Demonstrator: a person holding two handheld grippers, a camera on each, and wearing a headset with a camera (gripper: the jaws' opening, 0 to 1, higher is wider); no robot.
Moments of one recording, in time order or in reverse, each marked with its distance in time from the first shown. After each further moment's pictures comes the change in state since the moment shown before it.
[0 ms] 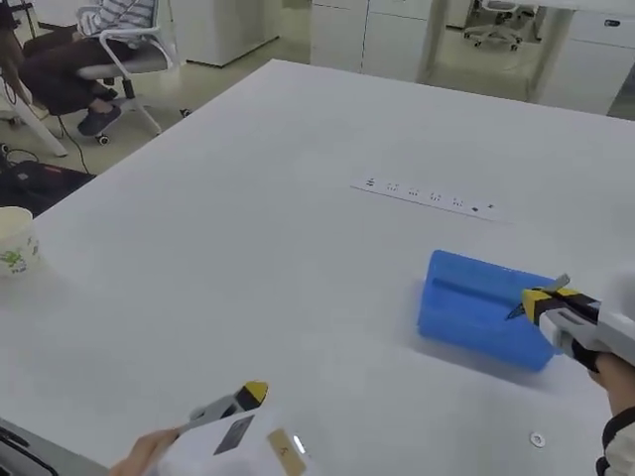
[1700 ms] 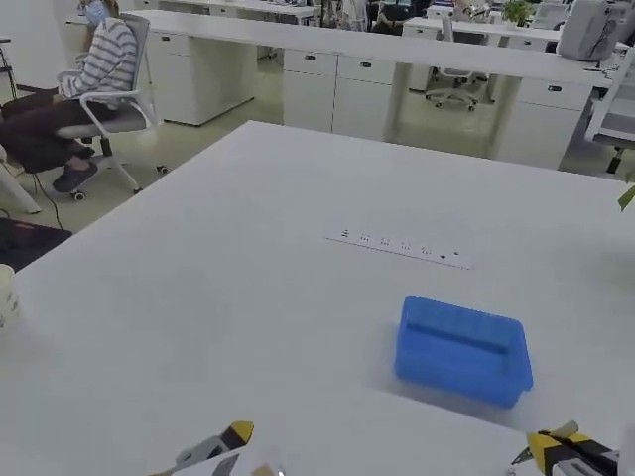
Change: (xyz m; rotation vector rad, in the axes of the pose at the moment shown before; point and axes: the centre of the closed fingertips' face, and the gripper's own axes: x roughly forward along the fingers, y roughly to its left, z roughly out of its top) left arm -0.002 0.003 0.007 0.013 -0.041 0.015; right arm -0.067 0.013 -0.090 0.078 0.153 -0.024
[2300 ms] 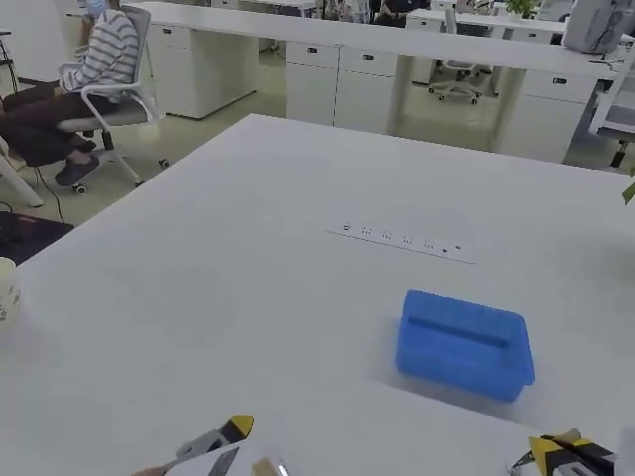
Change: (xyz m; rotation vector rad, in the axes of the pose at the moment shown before) left arm 0.001 0.000 -0.002 -0.002 0.008 0.002; right arm -0.003 0.002 -0.008 -0.028 0.039 -0.014
